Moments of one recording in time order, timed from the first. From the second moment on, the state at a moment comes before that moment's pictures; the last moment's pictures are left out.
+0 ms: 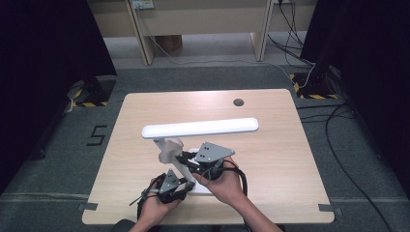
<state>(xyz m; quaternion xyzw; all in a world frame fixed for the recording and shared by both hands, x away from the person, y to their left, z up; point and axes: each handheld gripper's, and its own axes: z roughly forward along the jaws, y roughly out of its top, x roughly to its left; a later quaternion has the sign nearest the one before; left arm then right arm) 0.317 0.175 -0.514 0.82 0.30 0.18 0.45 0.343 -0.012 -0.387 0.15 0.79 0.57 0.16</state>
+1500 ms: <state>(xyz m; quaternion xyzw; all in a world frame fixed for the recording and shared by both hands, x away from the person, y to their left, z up) 0.316 0.175 -0.515 0.82 0.30 0.18 0.45 0.338 -0.021 -0.428 0.19 0.80 0.55 0.13</state>
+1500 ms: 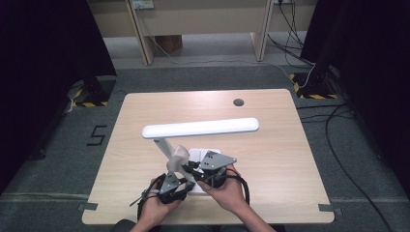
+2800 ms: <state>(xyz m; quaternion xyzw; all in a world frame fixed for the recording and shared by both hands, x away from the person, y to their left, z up) 0.316 0.175 -0.514 0.82 0.30 0.18 0.45 0.338 -0.031 -0.478 0.23 0.83 0.50 0.12</state>
